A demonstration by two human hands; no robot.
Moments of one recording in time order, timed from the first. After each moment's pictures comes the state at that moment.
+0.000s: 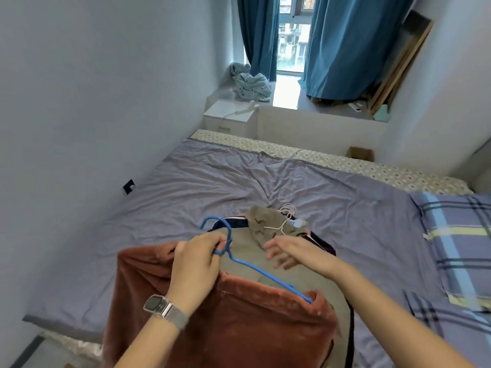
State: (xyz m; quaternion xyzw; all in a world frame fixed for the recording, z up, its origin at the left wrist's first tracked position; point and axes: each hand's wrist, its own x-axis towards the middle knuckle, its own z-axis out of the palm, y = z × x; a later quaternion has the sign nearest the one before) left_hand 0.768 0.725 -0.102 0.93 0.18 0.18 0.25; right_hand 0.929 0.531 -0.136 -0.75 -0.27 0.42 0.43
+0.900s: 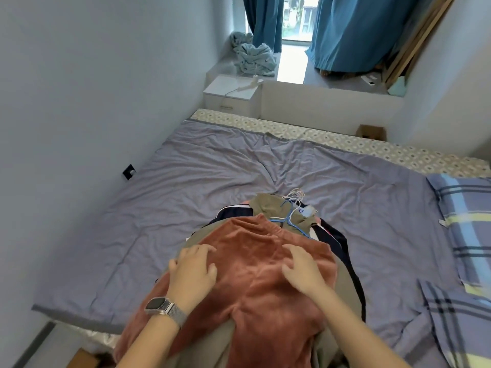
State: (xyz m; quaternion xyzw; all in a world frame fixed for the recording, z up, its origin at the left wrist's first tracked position) left_hand 0.783 0.770 -0.179 0.94 0.28 -0.03 0.19; right_hand 0.925 0.562 -0.261 -0.91 -0.18 0.25 0.26
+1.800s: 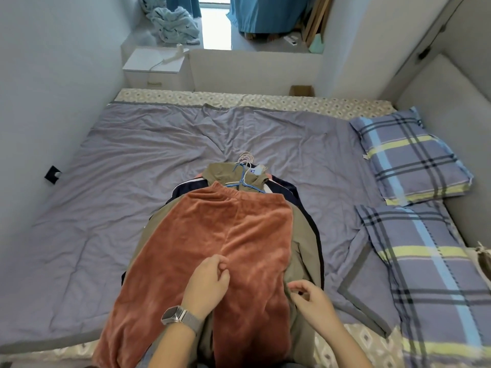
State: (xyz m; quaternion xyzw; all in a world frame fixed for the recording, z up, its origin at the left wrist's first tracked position) left_hand 0.738 0.694 -0.244 0.91 0.14 -0.11 0.37; right_hand 0.742 0.443 -0.276 -0.84 0.11 0.29 0.45
